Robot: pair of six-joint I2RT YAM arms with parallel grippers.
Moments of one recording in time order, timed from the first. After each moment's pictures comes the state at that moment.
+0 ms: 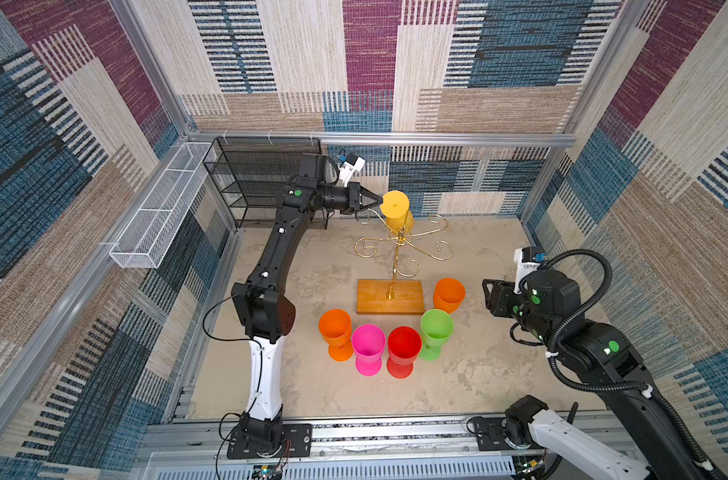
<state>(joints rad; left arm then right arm) -0.26 2.20 2.47 -0.79 1.08 -0.38 0.48 0.79 1.11 -0.87 0.28 0.45</state>
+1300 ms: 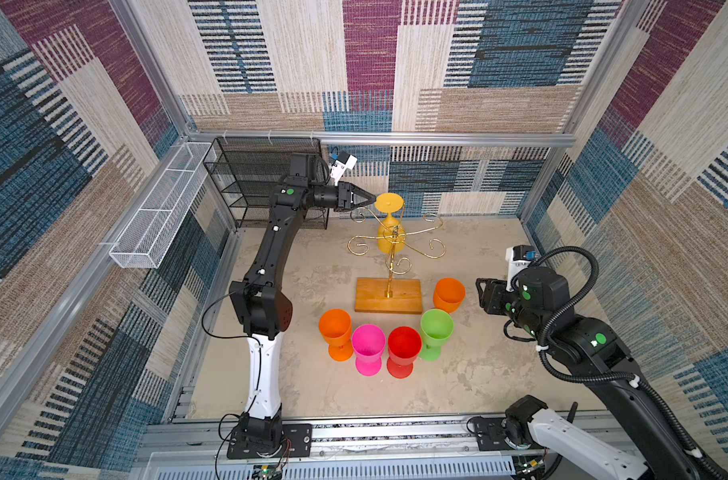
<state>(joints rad) -0.21 2.25 2.51 -0.78 1.22 -0.31 0.48 0.82 1.09 -0.83 0.25 0.44</state>
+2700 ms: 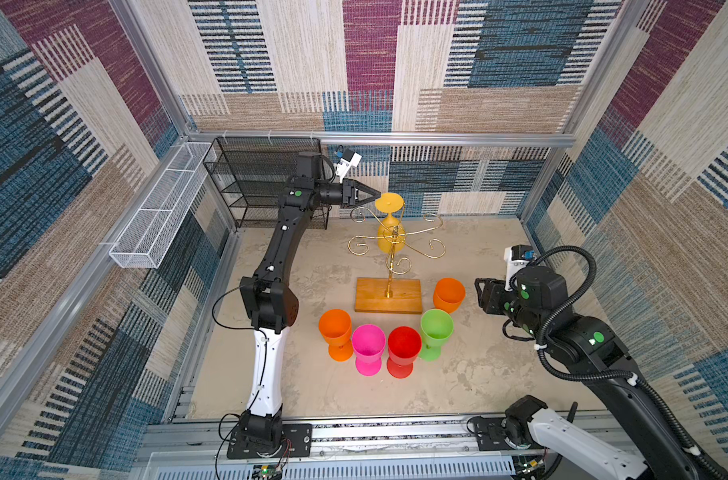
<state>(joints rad) -0.22 2.35 2.59 -0.63 1.27 -0.43 0.48 0.83 1.09 -0.83 0.25 0.44</state>
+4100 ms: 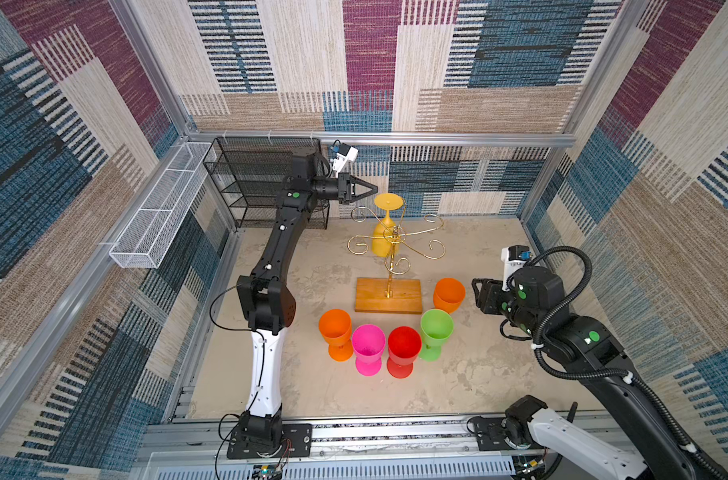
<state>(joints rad) -0.21 2.32 2.49 -0.29 1.36 -0.71 0.48 0.83 1.06 -0.80 0.23 0.45</state>
